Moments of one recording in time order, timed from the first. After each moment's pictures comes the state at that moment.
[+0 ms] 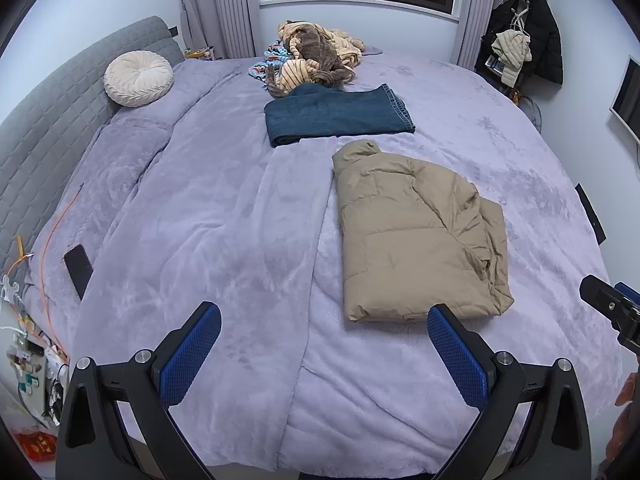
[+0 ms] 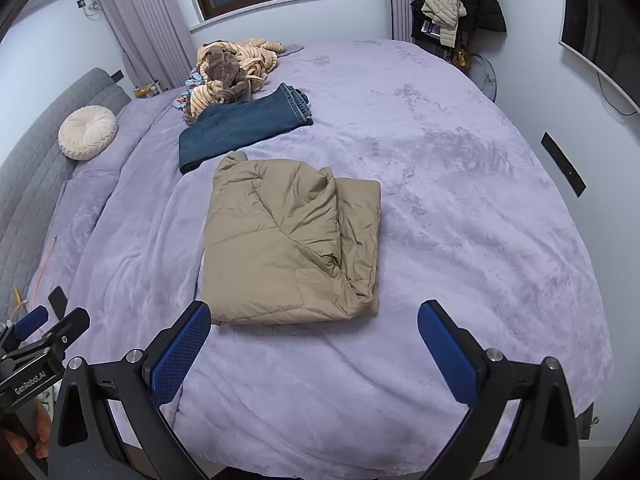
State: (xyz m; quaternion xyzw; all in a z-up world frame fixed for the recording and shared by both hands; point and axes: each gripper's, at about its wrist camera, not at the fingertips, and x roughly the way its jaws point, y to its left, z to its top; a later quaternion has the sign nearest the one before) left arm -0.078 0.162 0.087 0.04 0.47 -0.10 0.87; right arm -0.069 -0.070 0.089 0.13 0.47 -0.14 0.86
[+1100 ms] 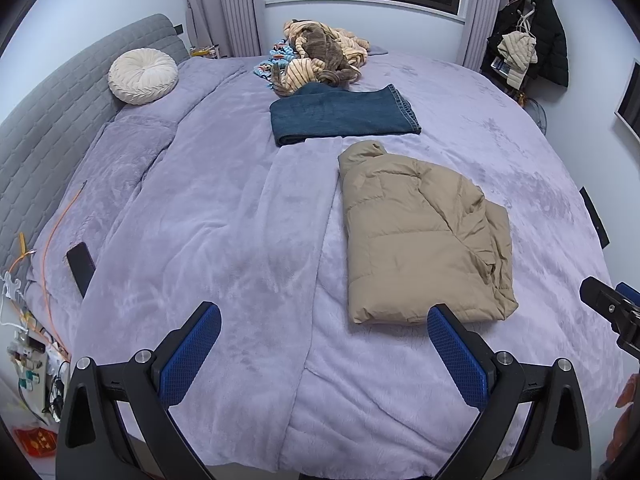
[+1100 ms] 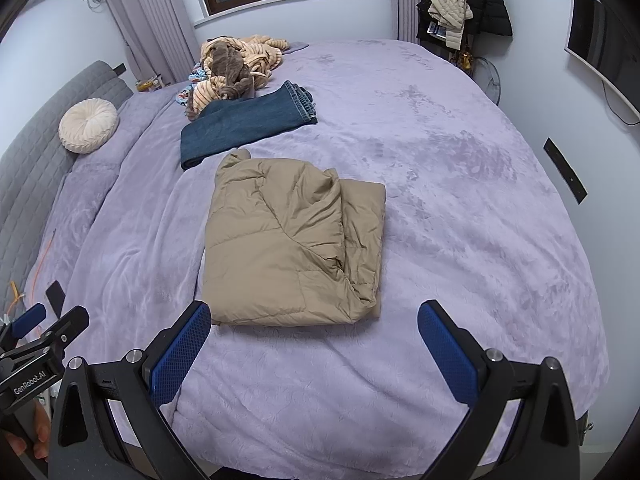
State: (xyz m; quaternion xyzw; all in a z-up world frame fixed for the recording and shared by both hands) left arm -0.076 0.164 0.085 0.04 0.47 -0.09 0.87; right arm -0.069 -0.063 0.090 0.13 0.47 -0.14 0.86
